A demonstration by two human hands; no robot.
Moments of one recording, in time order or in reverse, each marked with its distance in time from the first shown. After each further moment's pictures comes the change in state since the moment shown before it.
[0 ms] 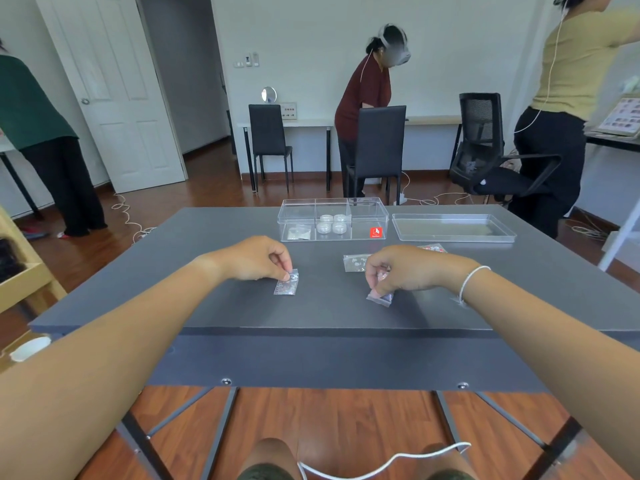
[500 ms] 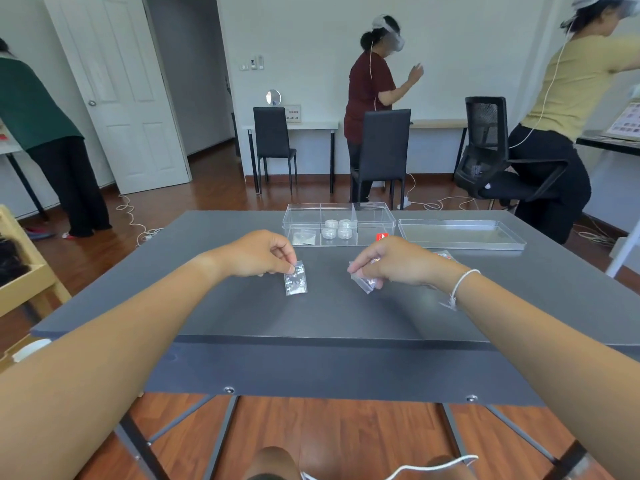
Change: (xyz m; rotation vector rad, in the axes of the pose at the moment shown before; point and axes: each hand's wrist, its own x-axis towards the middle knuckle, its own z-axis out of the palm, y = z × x) left_hand 0.005 -0.001 -0.012 -0.069 0.053 0.026; right_hand 0.020 -0.011 0.000 0.313 0.104 -0.003
